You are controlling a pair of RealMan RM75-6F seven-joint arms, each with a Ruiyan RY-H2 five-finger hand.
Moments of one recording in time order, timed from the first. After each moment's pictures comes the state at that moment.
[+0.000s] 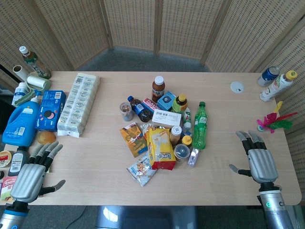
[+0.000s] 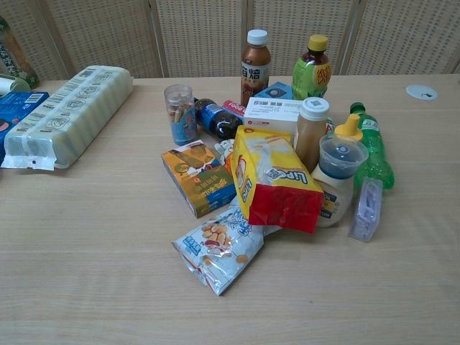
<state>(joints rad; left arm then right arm) -0.07 -1.06 0.07 -2.06 1.63 1.45 0.25 0.19 -1.17 0.09 -1.79 -1.43 1.40 -0.17</state>
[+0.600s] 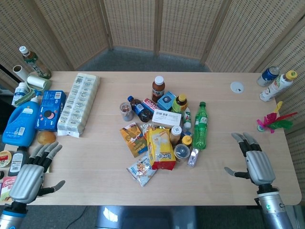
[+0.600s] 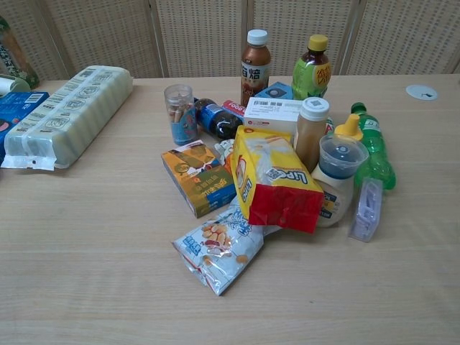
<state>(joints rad) -0.06 -1.05 0.08 -2.03 1.67 1.46 0.17 0.19 -1.14 0.07 -1.83 -1.47 1.36 0.02</state>
